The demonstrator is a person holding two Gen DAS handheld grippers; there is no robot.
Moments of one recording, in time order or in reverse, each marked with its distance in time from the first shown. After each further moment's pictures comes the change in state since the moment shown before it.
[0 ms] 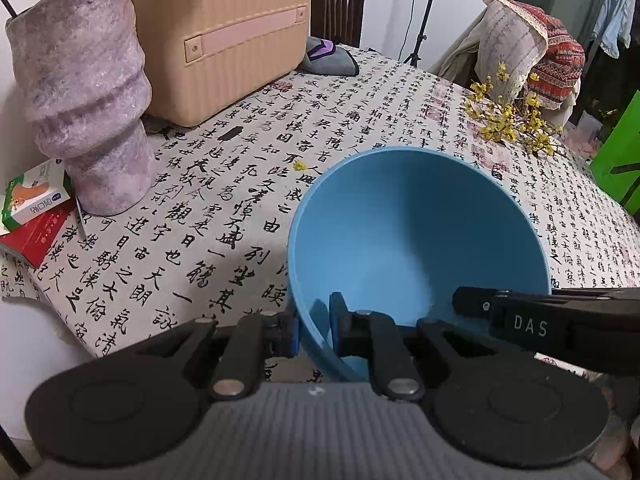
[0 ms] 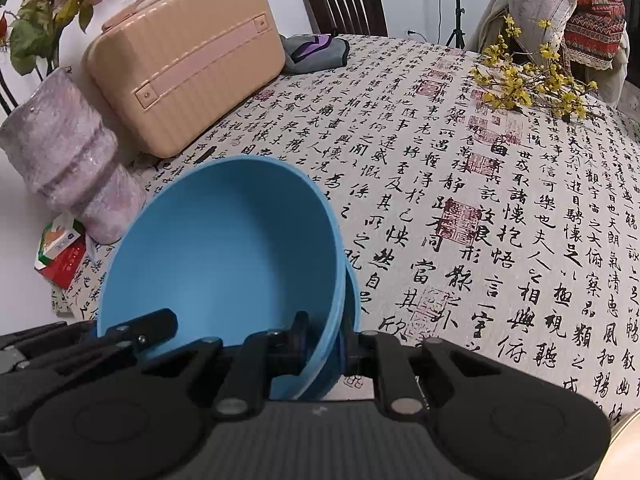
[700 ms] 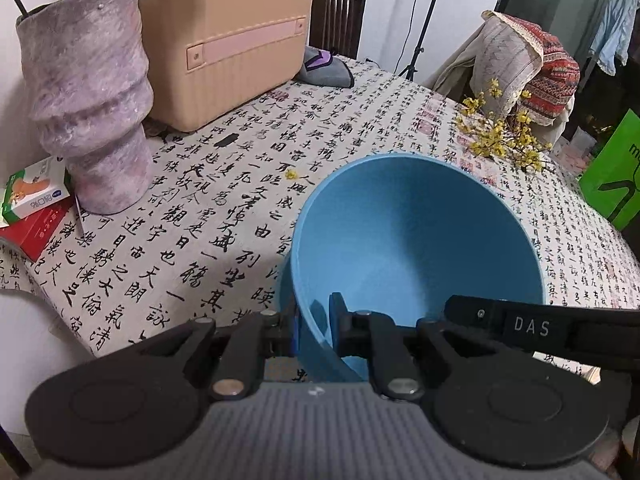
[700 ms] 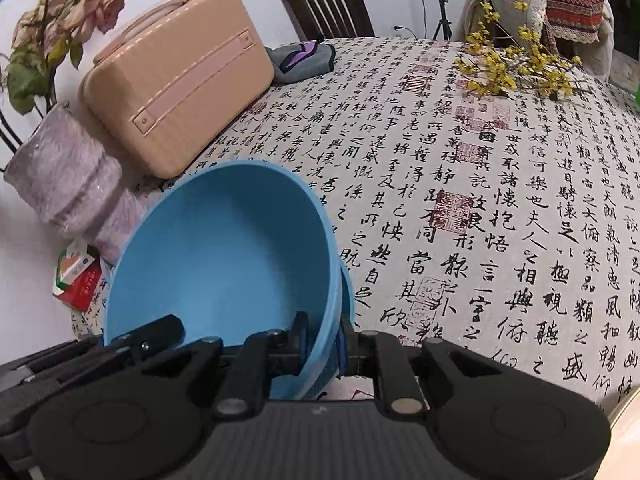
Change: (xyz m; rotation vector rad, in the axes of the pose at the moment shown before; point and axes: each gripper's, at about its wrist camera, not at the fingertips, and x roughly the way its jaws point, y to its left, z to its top) left arm -0.014 -0.001 -0.001 -0.038 -0.021 -0.031; right arm -0.014 -0.012 -0.002 0.087 -0.012 0.045
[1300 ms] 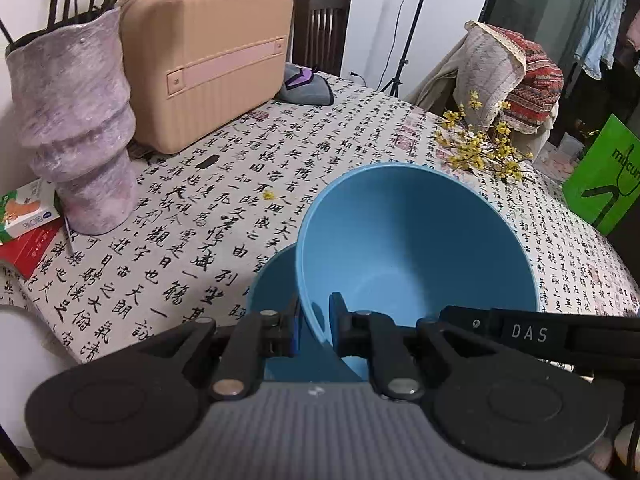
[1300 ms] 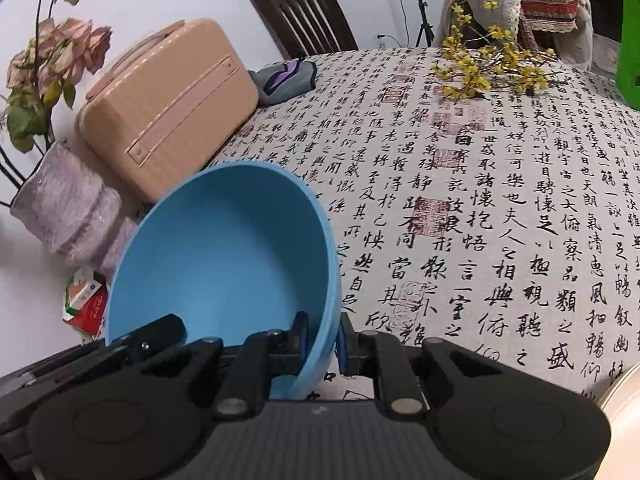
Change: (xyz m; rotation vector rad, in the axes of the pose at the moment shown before) left arm -0.015 -0.017 0.006 0.018 -0.044 -0.032; right arm -0.019 -0.017 -0.001 0.079 -0.040 0.017
